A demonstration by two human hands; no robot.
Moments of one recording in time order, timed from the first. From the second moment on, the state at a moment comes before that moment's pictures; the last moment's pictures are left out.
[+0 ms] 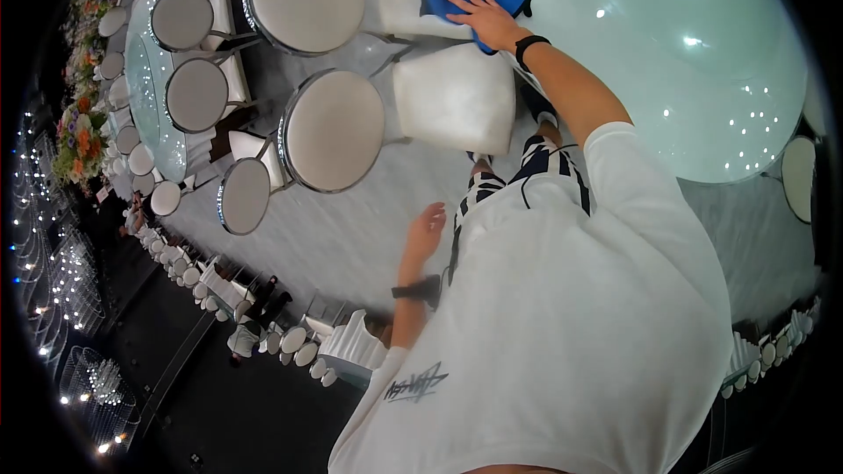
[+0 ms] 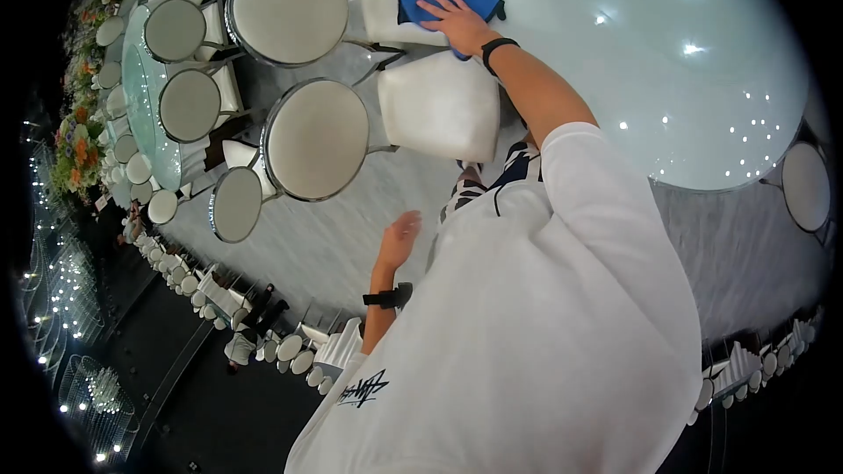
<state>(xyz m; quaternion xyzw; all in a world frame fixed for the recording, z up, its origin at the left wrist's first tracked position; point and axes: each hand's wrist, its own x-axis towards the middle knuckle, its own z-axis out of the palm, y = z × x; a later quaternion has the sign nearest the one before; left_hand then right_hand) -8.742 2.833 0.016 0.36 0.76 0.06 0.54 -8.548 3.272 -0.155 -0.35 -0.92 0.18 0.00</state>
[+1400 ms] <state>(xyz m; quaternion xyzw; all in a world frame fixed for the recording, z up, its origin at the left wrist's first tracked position) -8.757 3.018 -0.034 0.13 0.58 0.39 0.70 -8.518 3.013 0.021 -0.46 -0.49 0.66 0.34</state>
